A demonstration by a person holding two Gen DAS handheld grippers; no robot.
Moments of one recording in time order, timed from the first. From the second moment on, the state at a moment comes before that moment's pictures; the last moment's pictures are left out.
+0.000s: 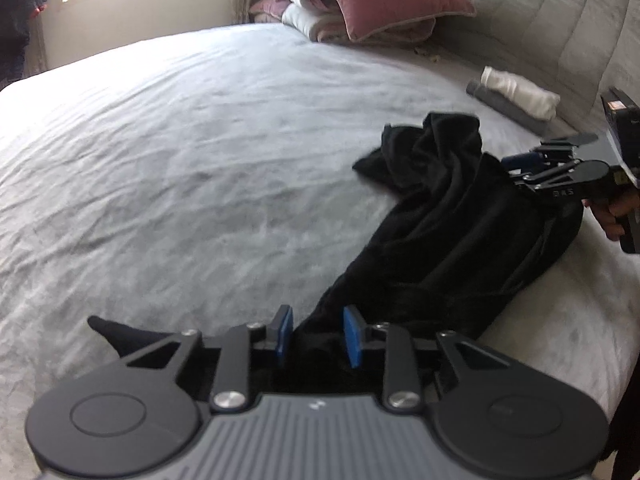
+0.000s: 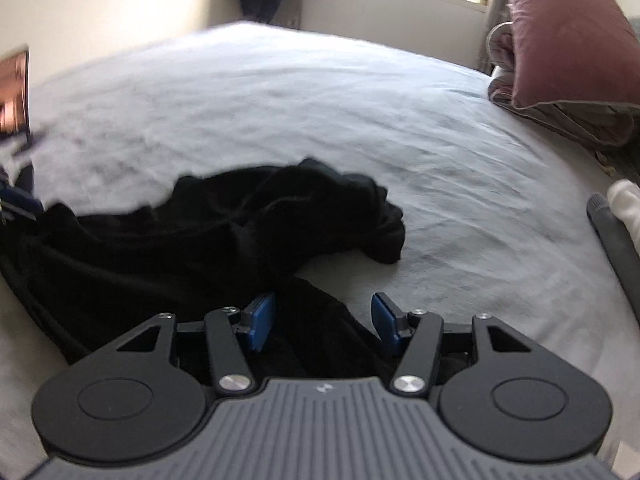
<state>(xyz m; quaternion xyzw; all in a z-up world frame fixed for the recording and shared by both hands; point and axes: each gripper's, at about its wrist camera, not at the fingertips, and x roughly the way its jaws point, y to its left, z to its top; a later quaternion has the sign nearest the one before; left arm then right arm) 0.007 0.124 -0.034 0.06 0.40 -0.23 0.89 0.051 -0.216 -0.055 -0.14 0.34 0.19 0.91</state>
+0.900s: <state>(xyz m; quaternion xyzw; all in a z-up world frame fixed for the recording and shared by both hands) -0.023 0.128 -0.024 0.05 0.38 -0.23 0.89 0.023 -0.206 -0.030 -0.15 0.31 0.14 0.93</state>
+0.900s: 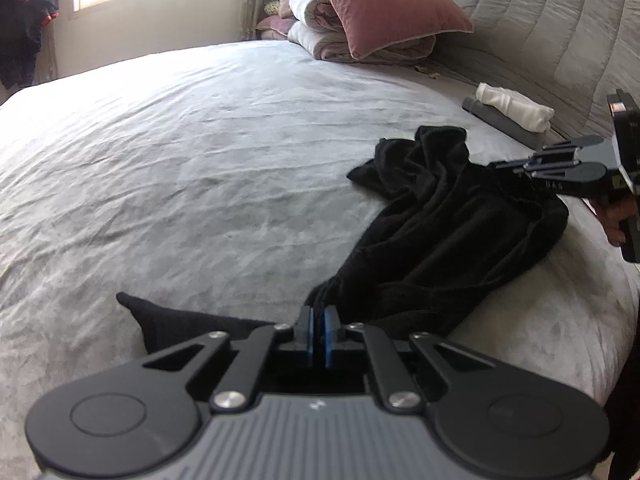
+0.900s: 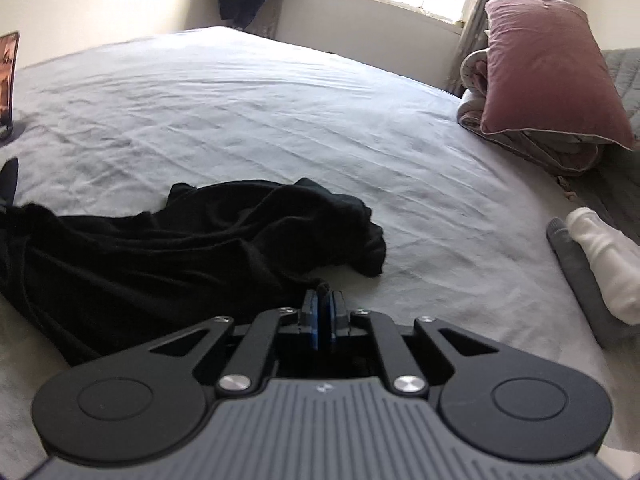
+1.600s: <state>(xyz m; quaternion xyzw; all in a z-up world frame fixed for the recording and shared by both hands) -0.022 0.112 -0.034 0.06 0.40 -0.19 0.90 0.034 -0.205 -0.062 -0.13 0.34 0.18 0.91</state>
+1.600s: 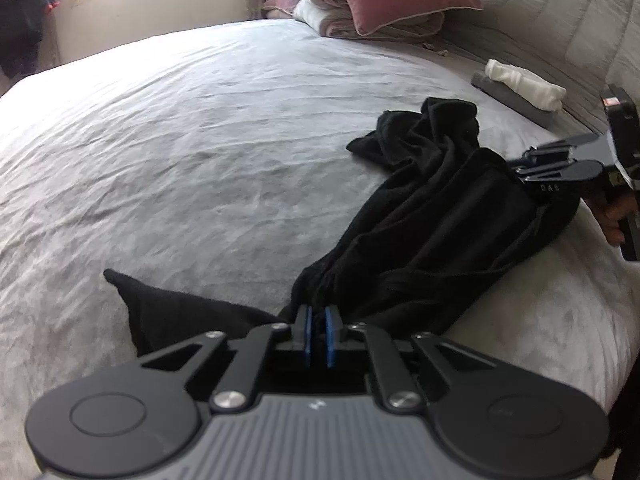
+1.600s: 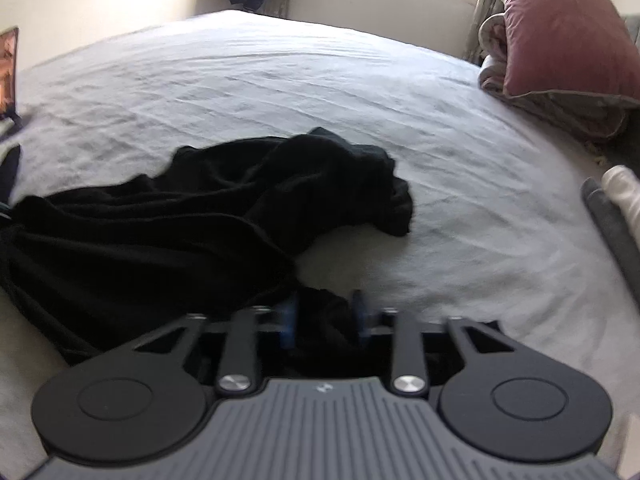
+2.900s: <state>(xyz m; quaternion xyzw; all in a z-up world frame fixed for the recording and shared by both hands) -0.066 0.077 0.256 0.07 0.05 0.03 1.00 -0.108 -0.210 0.213 -0.18 -0.04 -0.02 0.98</state>
